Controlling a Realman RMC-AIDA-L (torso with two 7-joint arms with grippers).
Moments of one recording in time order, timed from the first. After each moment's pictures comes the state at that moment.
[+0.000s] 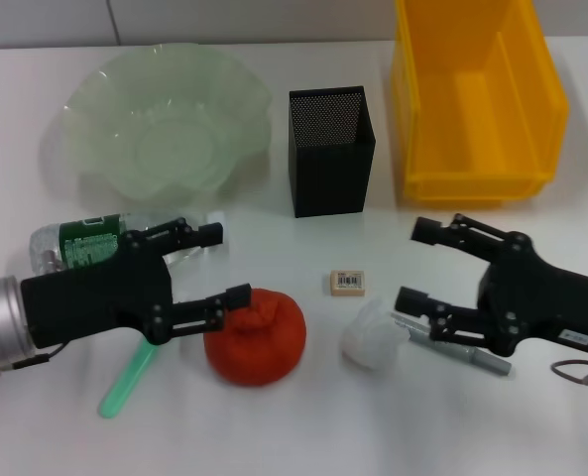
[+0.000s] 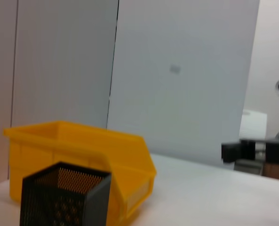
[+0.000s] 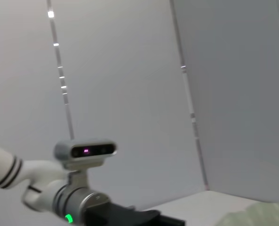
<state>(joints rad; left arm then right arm) -0.38 -2.07 0.85 0.48 1.76 1.61 -0.98 0.31 2.08 -0.93 -0.42 -1.54 -1.74 0.95</state>
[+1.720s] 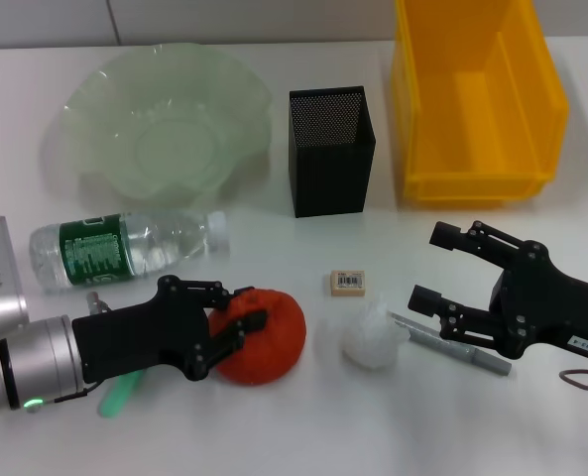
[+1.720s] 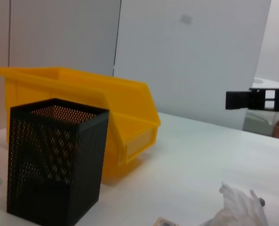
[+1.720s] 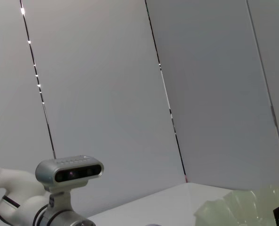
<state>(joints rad) -0.42 -2.08 0.90 0.28 1.76 1.44 -0.84 0.29 2.08 -0.90 -0.40 -1.56 -1.71 0.93</state>
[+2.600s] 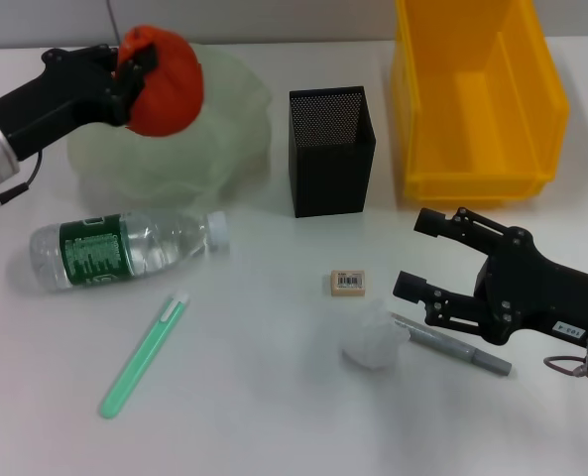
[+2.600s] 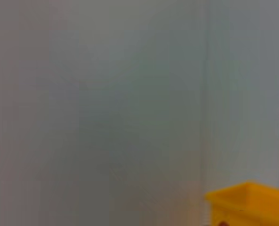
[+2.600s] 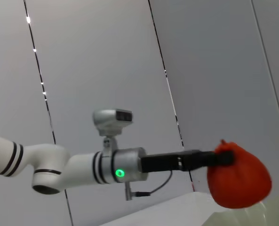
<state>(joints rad) -0.51 -2.07 0.77 0.53 1.49 1.21 -1.08 0.34 2.08 -0.89 -0.36 -1.56 -1.71 0.93</state>
